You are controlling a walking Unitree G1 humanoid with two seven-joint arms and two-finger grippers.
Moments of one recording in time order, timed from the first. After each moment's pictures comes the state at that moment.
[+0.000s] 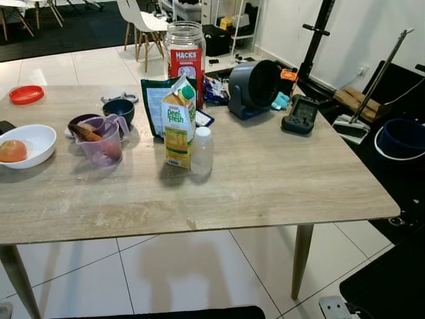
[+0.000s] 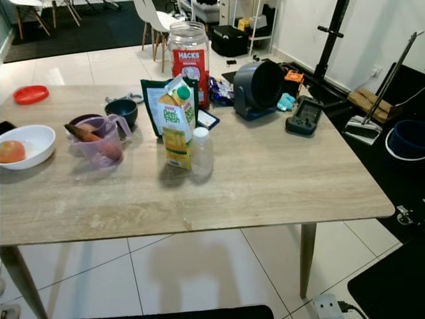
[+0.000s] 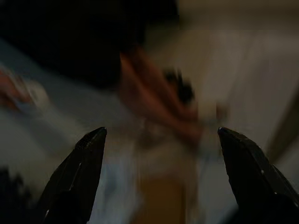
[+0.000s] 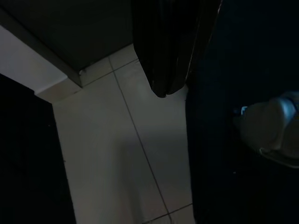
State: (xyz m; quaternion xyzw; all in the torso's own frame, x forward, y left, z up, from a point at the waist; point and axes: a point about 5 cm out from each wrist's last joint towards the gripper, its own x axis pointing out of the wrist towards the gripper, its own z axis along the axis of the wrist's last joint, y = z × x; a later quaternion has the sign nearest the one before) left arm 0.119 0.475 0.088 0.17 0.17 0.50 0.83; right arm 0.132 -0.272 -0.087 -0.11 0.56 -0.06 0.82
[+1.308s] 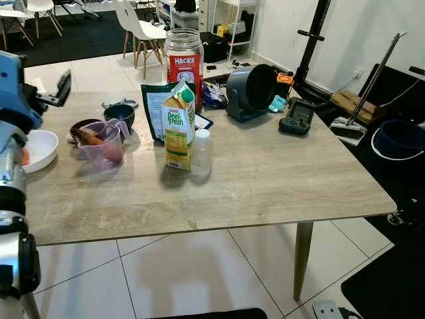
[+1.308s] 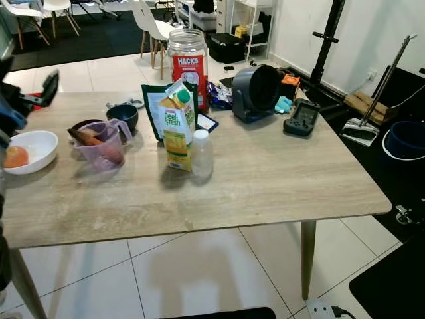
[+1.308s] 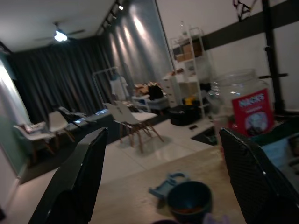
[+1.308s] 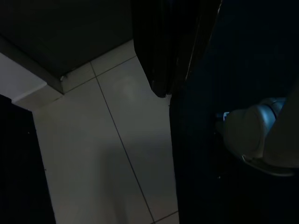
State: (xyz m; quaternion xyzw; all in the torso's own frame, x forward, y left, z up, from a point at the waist) left arm 0.360 0.307 0.288 0.16 -0.22 -0.05 0.96; right arm 0.122 -0.257 -0.094 -0.09 0.57 -0.06 0.81
